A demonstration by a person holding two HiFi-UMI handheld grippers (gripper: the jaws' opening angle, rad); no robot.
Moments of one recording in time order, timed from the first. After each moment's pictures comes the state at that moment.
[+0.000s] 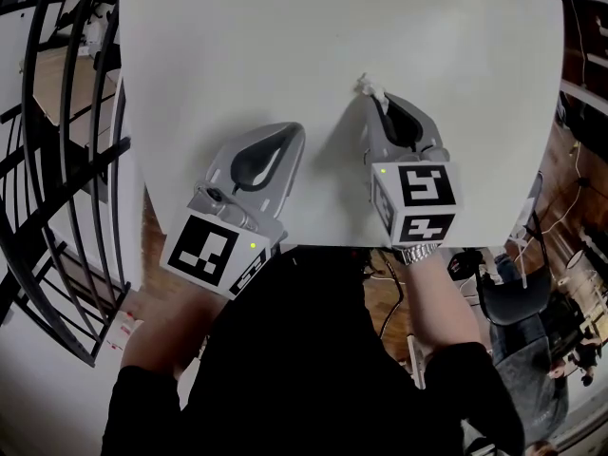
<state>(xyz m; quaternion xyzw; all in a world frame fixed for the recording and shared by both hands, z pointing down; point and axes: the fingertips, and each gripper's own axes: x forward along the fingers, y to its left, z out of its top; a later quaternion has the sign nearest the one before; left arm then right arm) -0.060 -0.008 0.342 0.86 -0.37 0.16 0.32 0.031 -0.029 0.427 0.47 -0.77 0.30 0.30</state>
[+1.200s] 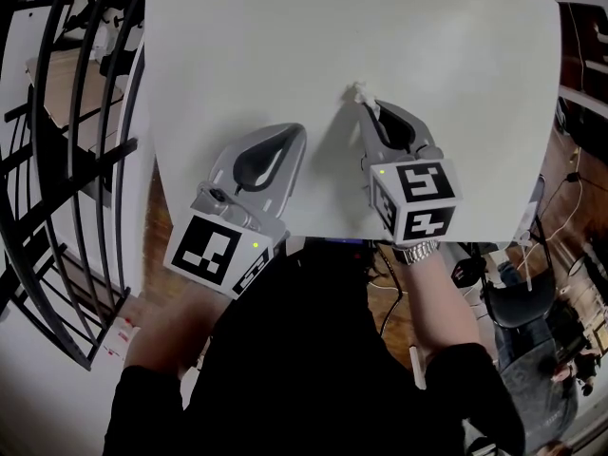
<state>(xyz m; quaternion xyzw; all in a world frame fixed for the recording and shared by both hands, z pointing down) -0.087 0.021 0.310 0.86 -0.39 0.14 0.29 -0.008 0.004 0.403 0.44 -0.79 0.32 0.28</state>
